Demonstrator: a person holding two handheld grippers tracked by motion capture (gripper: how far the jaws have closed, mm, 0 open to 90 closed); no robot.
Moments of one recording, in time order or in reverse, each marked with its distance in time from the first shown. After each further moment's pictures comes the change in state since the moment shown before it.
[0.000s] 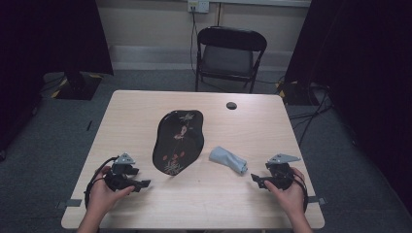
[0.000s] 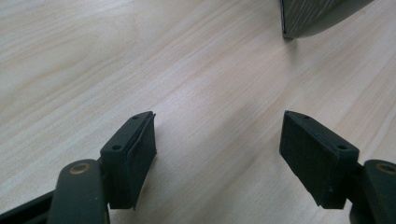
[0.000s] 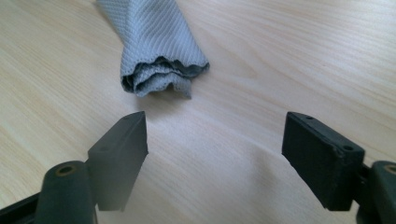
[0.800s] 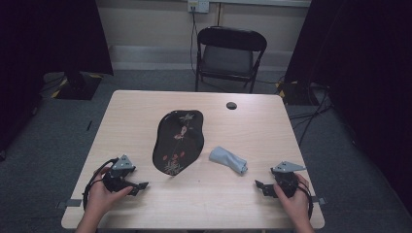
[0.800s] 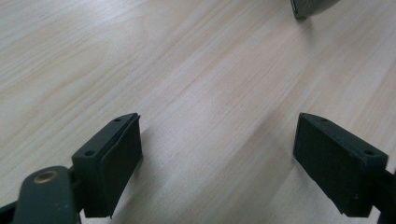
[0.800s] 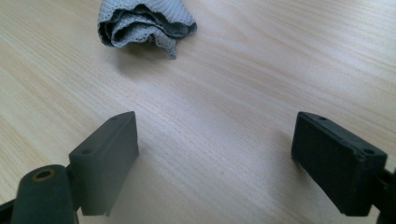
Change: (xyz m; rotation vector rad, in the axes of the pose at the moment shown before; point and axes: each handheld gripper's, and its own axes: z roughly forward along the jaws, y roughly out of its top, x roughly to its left) left arm 0.009 -0.011 0.003 -0.046 0.031 0.144; right arm -0.011 -0.032 0.004 -0.035 0.001 -0.030
